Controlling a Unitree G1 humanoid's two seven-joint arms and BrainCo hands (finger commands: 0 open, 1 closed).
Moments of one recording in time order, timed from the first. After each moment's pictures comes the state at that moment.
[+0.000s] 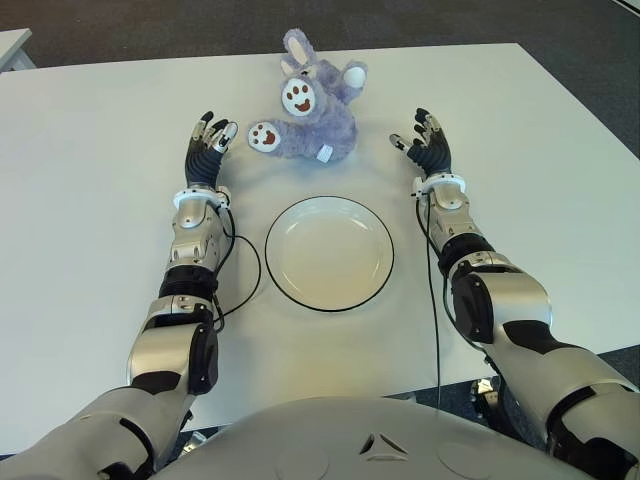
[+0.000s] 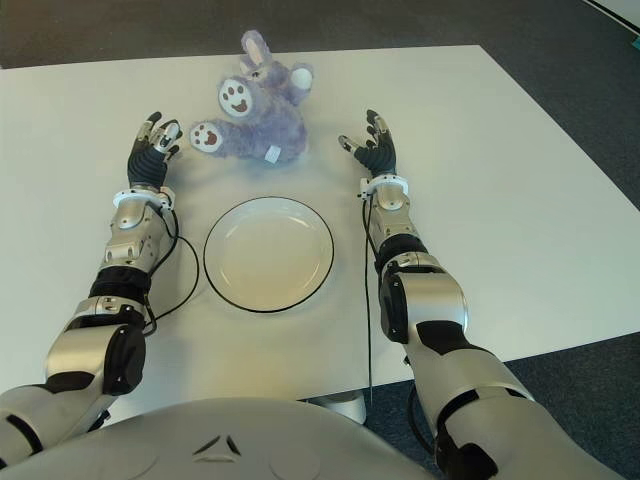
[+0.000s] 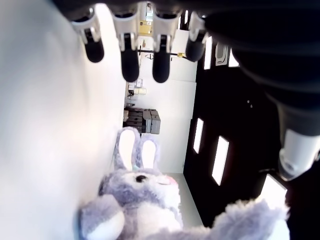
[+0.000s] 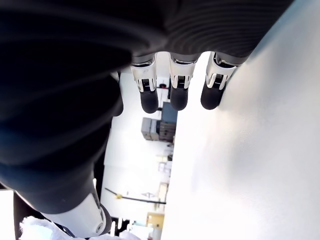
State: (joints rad) left arm -0.48 0.13 0.26 0.69 -0.14 -0.23 -0.01; right arm -0.82 -0.17 -0.13 1.26 -0.07 -0.41 -0.06
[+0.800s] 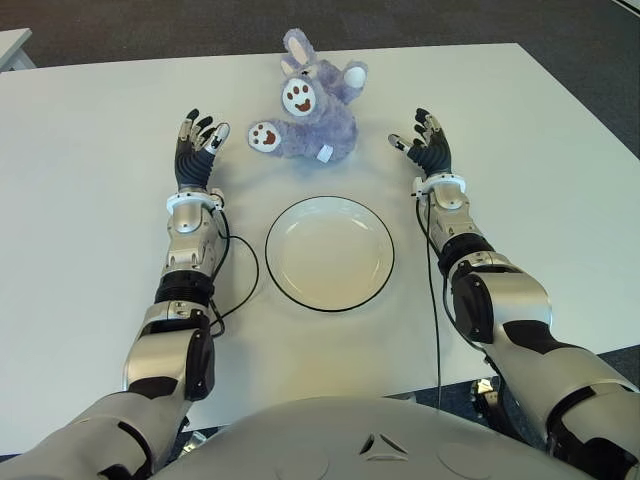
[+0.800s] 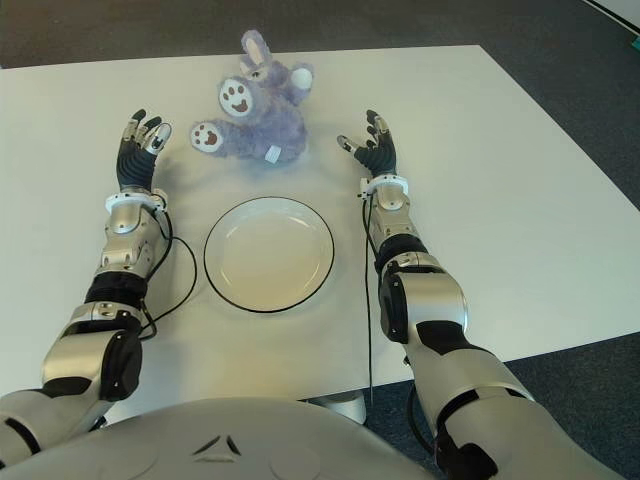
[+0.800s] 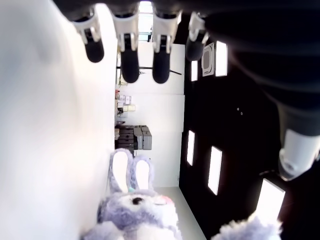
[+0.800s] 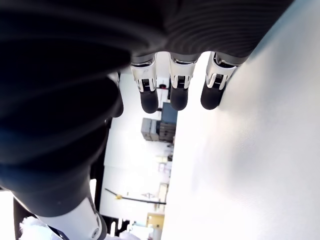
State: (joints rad) left arm -0.45 0.14 0.25 0.66 -0.07 -0.30 0.08; right arm -0.82 -0.17 -0.13 1.26 -0.08 -0.41 -0.06
